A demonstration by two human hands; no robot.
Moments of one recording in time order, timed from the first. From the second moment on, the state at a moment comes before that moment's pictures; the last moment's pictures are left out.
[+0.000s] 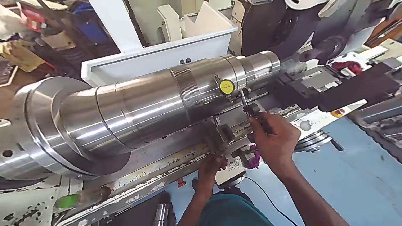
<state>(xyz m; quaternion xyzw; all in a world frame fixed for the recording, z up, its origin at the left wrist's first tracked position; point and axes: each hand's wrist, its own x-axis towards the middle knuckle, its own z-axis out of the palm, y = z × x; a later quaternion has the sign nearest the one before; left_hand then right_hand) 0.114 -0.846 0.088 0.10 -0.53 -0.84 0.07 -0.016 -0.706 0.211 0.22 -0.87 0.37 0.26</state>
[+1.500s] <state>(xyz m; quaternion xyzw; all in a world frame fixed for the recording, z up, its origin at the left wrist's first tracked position) 0.105 -0.844 0.084 0.12 -0.54 -0.83 0.06 -0.018 -0.708 0.214 0.23 -0.87 0.34 0.26</state>
